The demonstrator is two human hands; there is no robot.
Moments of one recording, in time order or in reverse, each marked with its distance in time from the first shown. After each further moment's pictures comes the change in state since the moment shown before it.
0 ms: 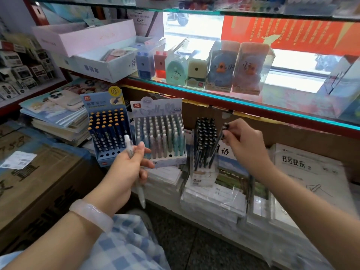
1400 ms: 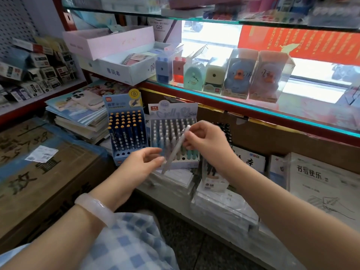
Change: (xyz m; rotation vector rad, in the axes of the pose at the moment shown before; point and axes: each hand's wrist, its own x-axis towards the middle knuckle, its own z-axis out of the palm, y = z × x) left_hand 0.006 -0.001 -0.032 0.382 -0.112 0.148; right_hand 0.010 -0.078 0.064 0.401 -0.312 0.101
